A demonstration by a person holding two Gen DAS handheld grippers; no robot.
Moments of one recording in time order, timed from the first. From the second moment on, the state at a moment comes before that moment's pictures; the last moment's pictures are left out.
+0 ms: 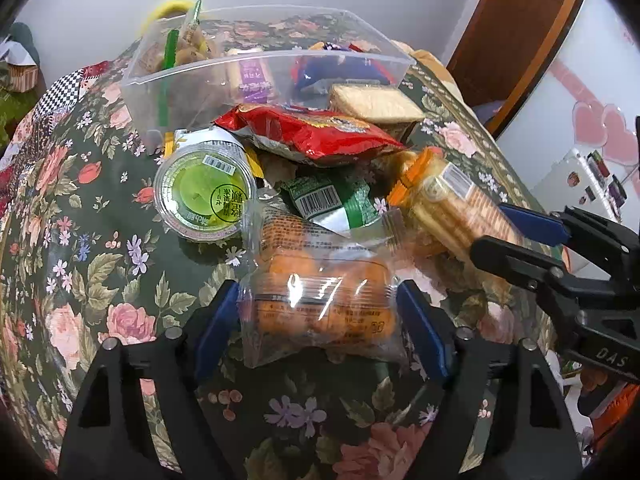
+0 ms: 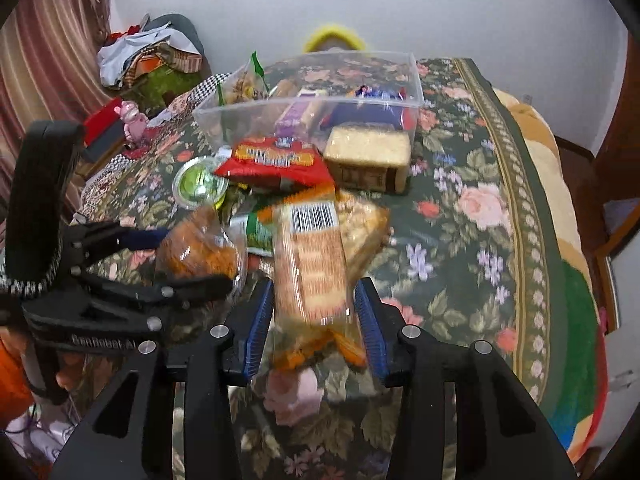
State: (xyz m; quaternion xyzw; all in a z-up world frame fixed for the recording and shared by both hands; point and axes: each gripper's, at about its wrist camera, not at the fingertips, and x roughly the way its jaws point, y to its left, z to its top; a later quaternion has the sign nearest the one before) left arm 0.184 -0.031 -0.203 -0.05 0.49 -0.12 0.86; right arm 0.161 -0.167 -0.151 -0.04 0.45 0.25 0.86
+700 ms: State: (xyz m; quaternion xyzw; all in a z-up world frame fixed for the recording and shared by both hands) left arm 0.151 -0.017 -0.150 -0.06 0.44 -0.14 0.89; right arm 0.164 -0.171 -0.127 -0.02 0.42 0.23 0.88
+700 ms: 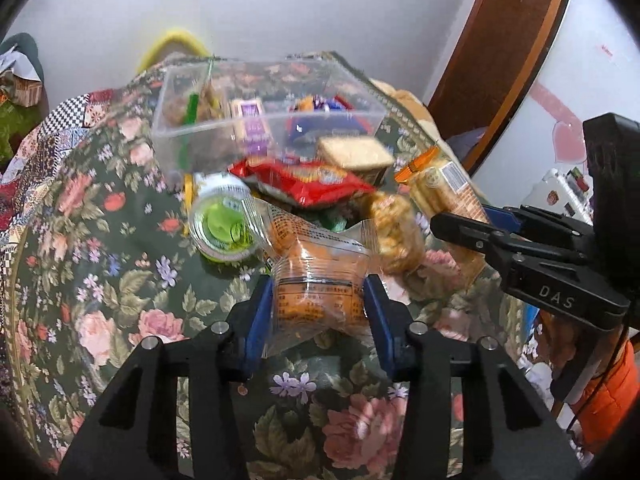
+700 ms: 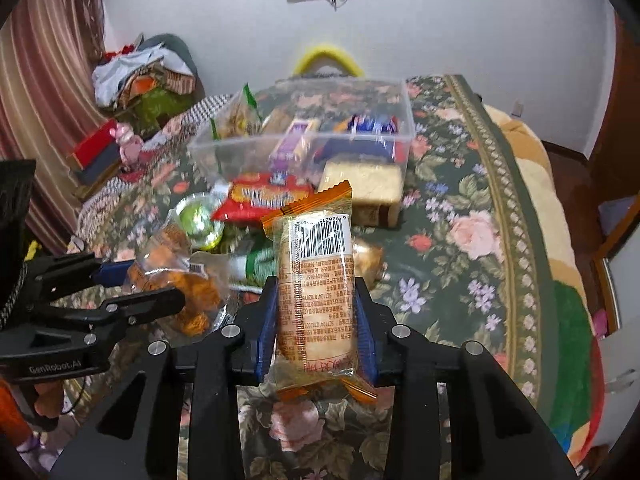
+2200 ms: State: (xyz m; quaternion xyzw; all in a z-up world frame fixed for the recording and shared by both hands) left arm 0.345 -0.005 -0.114 -0.07 0.37 -0.05 0.92; right arm 0.311 -0.137 -0.084 0.00 0.35 0.22 0.91
